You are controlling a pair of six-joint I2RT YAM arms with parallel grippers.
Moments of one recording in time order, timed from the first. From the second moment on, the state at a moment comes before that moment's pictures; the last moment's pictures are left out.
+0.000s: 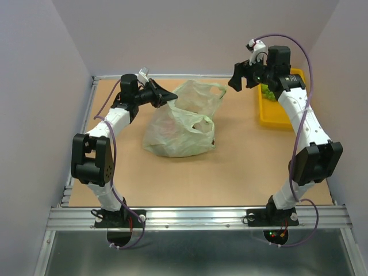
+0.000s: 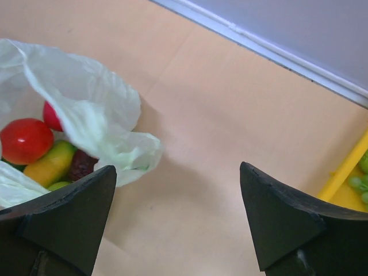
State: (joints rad) left arm -0.19 1.71 1.25 0.15 0.77 -1.10; right arm 0.15 1.68 1.78 -0.56 -0.45 -0.11
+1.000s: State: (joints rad) left arm -0.19 1.71 1.25 0.15 0.79 -1.09; right arm 0.16 1.66 1.57 -0.53 -0.71 -0.36
